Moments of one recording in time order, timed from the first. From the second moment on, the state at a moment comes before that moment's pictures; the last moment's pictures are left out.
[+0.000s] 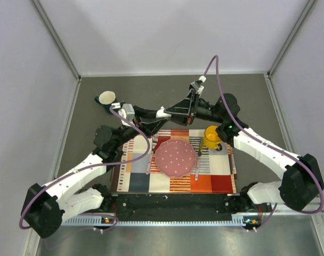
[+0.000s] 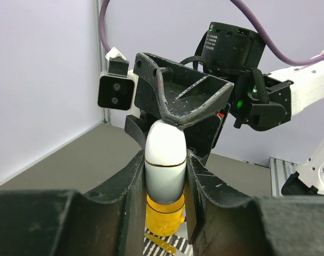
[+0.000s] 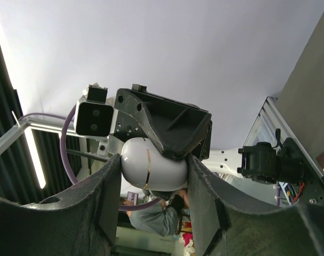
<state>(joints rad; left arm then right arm) -0.63 1.00 0.61 0.87 0.49 -0.31 0.61 1.30 0.94 0.55 -0.75 1.55</state>
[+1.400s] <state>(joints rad) -0.63 1.05 0.42 1.28 0.59 -0.42 0.75 1.11 1.15 -0.23 -0.42 0.40</state>
